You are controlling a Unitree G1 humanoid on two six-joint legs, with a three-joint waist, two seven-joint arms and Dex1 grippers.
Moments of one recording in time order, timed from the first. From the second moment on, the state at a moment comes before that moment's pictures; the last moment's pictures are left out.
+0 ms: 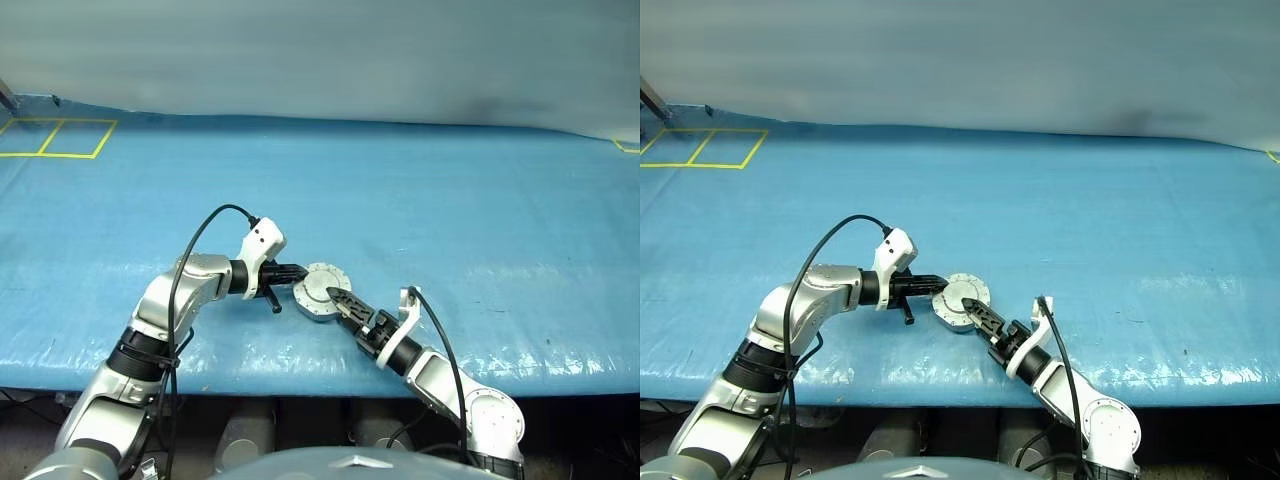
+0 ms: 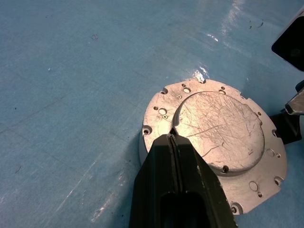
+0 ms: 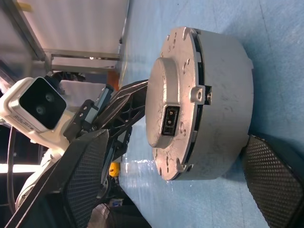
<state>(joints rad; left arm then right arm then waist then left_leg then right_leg) -0.40 0.47 -0.26 -0.10 -0.33 0.80 -0.83 0.18 0.05 -0.20 -0.26 1.29 1.05 0.09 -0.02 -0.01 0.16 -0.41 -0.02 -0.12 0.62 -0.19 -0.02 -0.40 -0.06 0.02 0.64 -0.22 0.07</state>
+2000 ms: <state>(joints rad) 0.06 -0.07 0.38 -0.34 -1.33 1.00 -0.11 -0.01 -0.03 -0.20 -0.24 1.32 0.88 0.11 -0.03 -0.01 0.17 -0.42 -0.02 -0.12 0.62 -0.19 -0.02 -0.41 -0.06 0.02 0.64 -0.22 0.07</state>
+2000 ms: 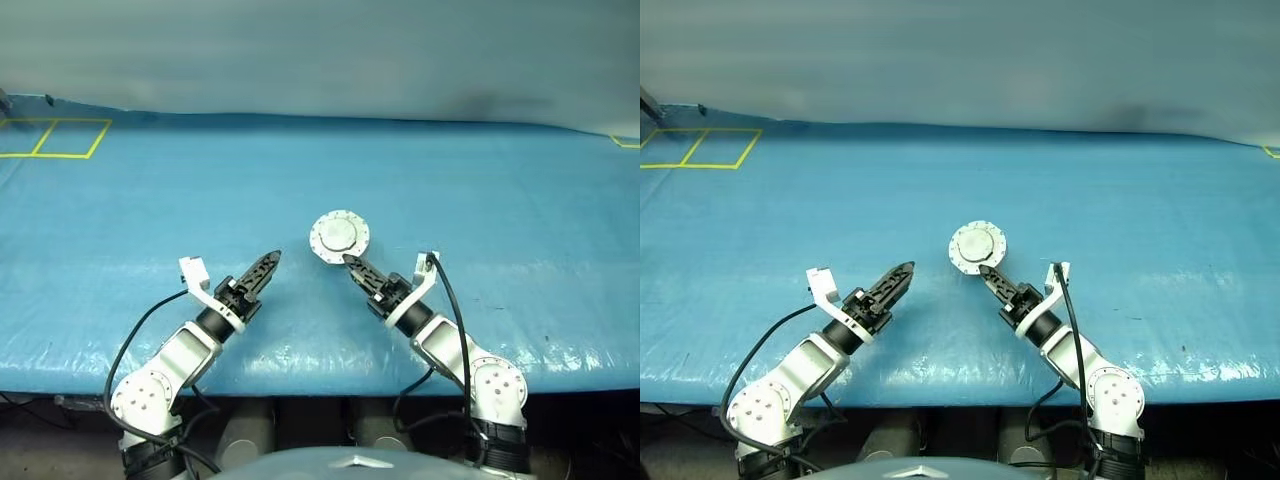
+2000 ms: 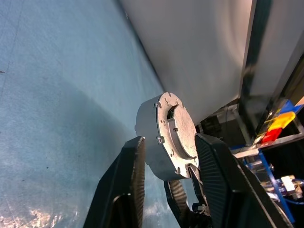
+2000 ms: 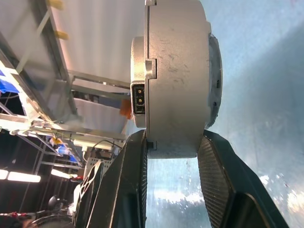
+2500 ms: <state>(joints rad) 0.07 -0.06 0.26 -0.26 -1.57 0.93 -0.02 -0.04 -0.03 -0.14 -0.25 1.33 0.88 0.10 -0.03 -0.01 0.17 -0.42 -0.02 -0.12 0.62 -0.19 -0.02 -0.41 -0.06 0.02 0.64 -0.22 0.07</state>
